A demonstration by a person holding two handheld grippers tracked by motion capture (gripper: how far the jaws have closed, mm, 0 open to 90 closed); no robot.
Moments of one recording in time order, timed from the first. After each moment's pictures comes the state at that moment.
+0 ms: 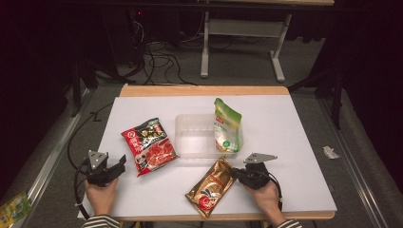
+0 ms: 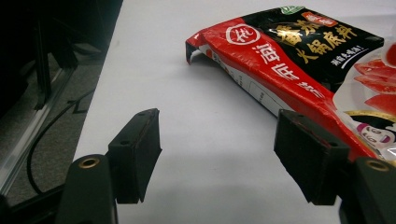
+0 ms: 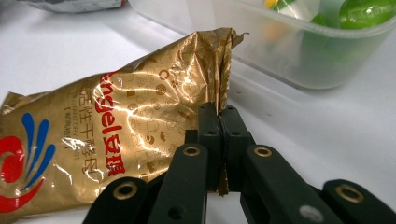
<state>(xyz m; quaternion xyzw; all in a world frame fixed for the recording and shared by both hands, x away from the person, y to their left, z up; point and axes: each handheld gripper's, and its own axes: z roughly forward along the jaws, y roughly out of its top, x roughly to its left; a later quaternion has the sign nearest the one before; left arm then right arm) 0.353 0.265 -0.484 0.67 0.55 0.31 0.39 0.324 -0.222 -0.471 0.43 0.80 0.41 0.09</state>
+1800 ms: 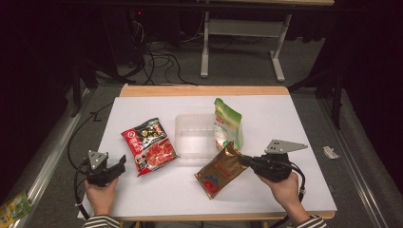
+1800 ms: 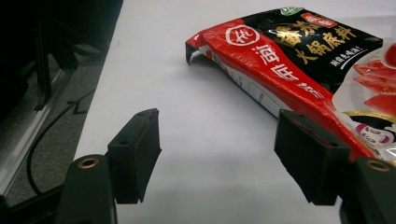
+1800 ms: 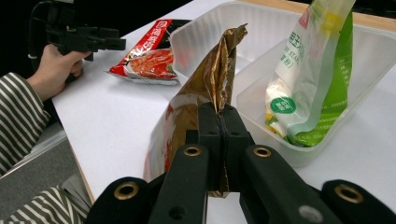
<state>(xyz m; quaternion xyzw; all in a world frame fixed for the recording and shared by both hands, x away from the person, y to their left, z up) 0.352 0.265 -0.484 0.67 0.55 0.31 0.39 0.308 -0.247 -0.377 0.36 0.79 0.49 0.10</state>
